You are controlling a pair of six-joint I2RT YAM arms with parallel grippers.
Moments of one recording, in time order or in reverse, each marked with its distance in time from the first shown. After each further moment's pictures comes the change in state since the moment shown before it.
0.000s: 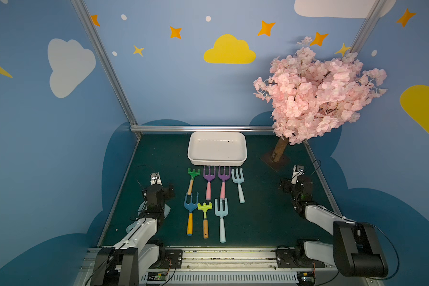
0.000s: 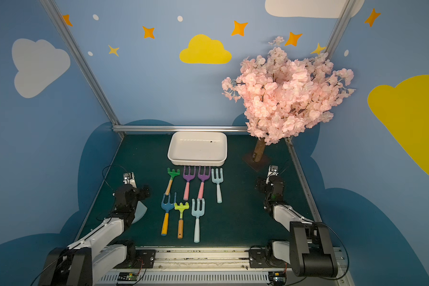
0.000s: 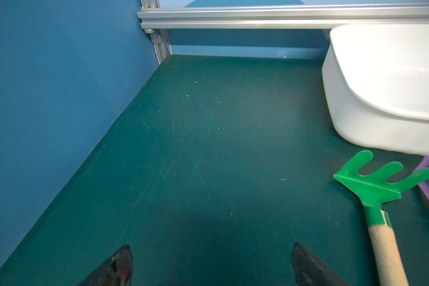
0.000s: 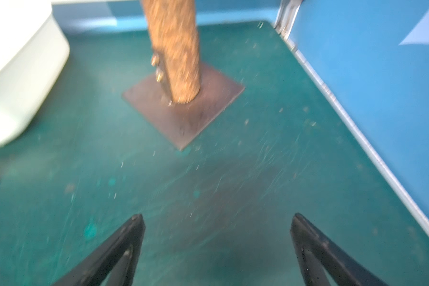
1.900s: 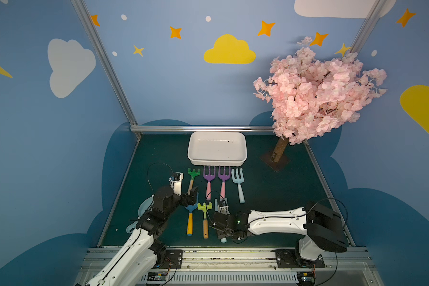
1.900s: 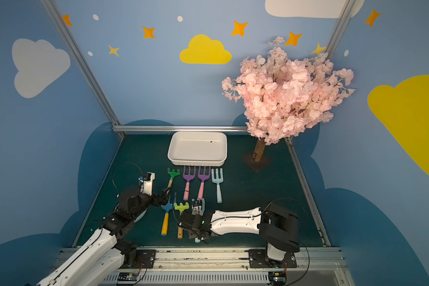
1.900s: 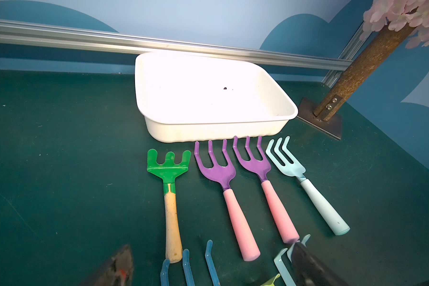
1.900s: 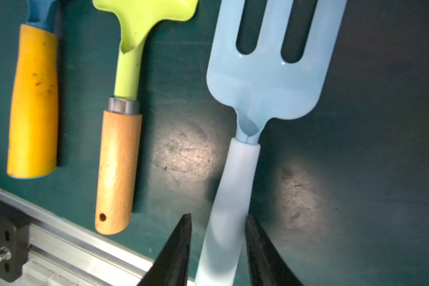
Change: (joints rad) left arm -0.390 -0.369 0.136 -0.457 0.258 -0.167; right arm 1.361 0.417 0.636 -0.980 0.034 0.988
